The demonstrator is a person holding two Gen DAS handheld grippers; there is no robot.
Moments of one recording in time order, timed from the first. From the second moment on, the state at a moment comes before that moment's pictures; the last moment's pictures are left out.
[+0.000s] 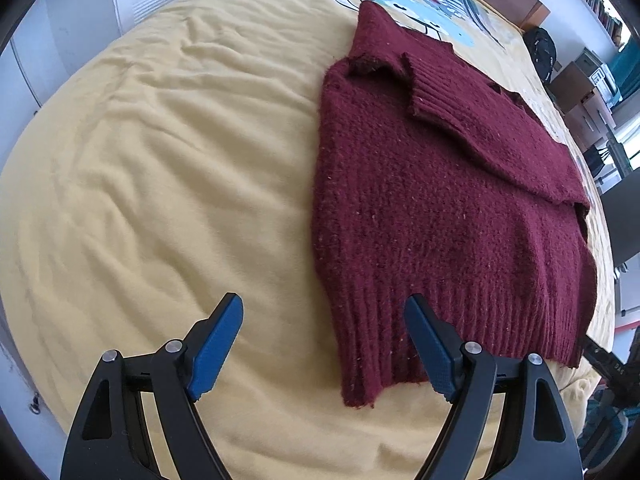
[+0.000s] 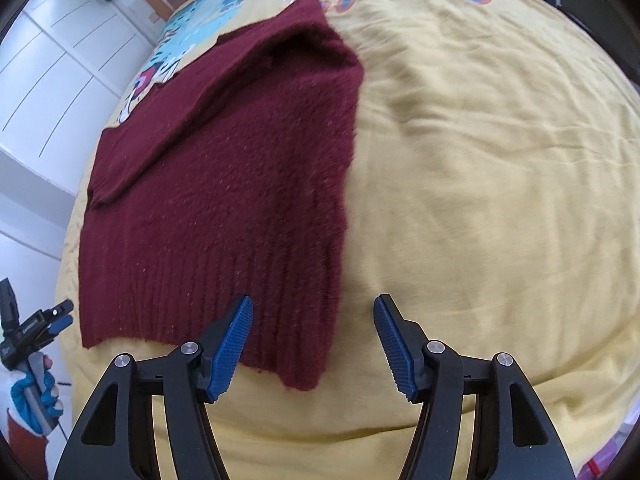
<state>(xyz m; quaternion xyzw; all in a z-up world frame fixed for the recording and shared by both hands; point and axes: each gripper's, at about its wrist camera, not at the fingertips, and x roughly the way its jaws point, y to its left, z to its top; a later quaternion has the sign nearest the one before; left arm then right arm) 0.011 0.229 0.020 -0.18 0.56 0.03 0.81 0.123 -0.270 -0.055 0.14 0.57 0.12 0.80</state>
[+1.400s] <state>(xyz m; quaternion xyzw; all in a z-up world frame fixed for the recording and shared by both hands) 0.024 0.203 -0.013 -0.22 0.59 -0.03 0.77 0.145 -0.251 -0.077 0.16 0.59 0.16 0.77</state>
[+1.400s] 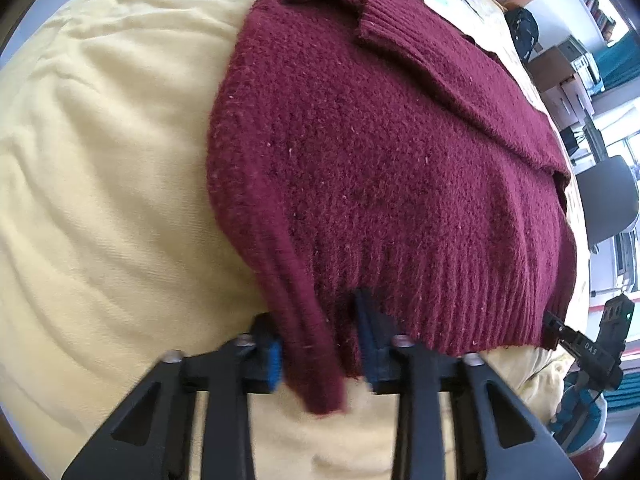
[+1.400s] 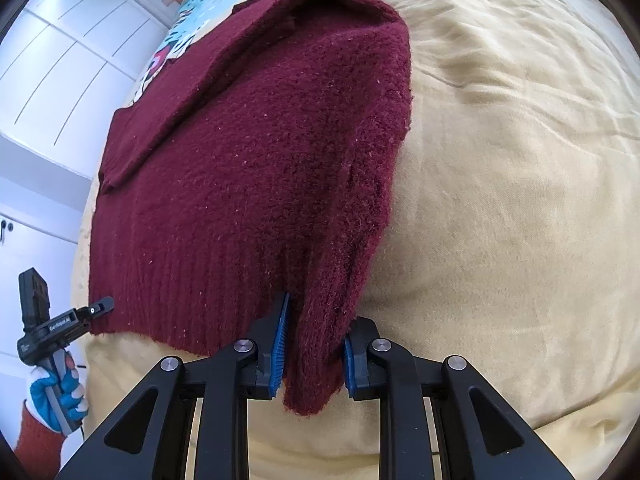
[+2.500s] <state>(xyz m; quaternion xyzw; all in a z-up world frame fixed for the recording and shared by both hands) 0.037 0.233 0.039 -0.27 0.52 -0.04 0.81 0.165 -0.260 -0.038 0.13 0.55 0.22 0.80</state>
